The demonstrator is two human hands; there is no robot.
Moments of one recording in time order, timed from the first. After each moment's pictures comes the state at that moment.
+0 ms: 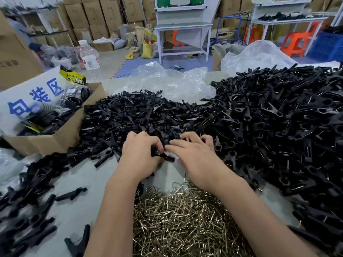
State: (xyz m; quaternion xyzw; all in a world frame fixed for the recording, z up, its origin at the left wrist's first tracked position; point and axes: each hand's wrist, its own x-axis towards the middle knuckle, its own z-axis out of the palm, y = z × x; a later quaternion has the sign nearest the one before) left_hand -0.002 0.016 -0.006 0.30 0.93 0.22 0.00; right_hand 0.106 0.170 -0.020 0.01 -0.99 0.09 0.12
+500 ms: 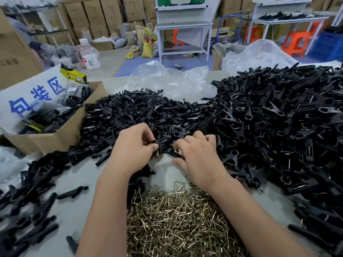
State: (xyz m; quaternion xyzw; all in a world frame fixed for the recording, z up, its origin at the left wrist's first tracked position) left_hand -0.003 0.004 0.013 0.25 0.91 0.34 0.00; right_hand 0.105 0.156 -0.018 -0.08 -0.98 0.08 0.14
